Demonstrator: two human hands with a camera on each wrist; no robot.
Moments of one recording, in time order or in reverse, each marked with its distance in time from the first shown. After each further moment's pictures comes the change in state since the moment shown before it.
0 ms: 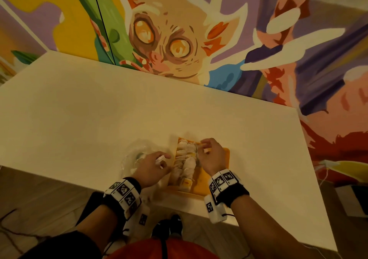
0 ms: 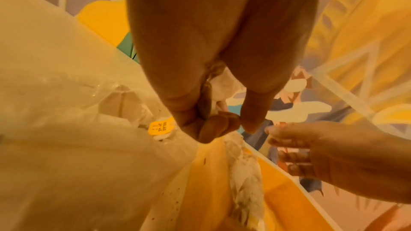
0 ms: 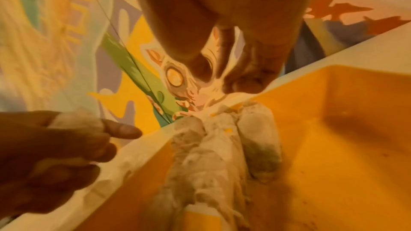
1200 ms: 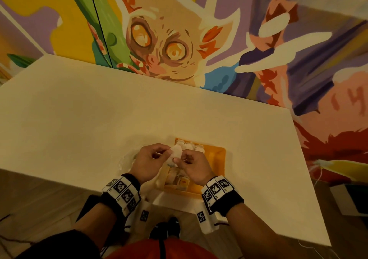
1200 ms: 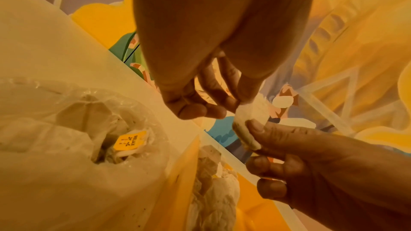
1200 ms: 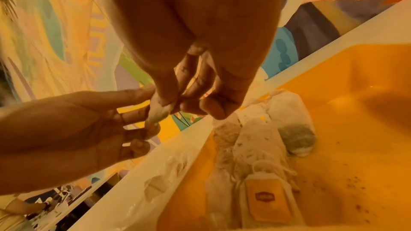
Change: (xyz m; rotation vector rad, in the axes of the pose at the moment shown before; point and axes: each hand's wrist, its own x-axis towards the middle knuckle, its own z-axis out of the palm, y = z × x) left_hand -0.003 0.024 0.001 -0.225 0.190 0.208; right_hand -0.035 -0.011 0.017 0.152 -0.367 -0.156
